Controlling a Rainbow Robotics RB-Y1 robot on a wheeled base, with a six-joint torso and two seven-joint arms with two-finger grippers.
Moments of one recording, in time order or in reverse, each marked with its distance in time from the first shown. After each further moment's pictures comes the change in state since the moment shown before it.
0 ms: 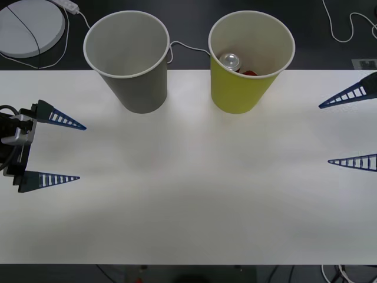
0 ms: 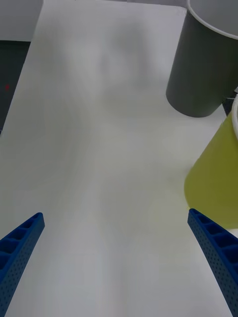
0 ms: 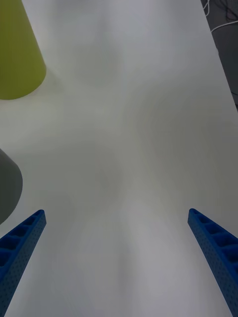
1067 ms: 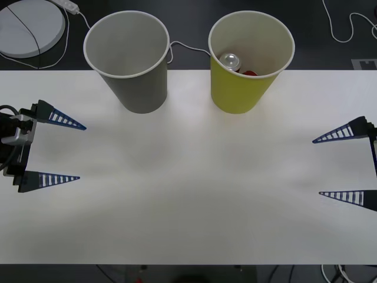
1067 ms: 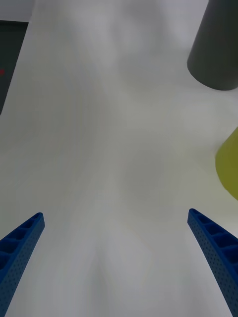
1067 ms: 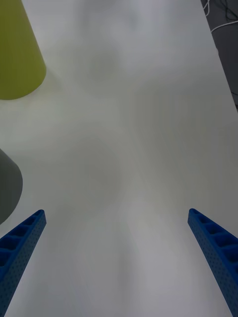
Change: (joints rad) right arm 0.159 0.180 -0.043 -0.003 0.167 0.000 0.198; left arm 0.000 0.000 0.000 0.000 0.000 0.000 0.000
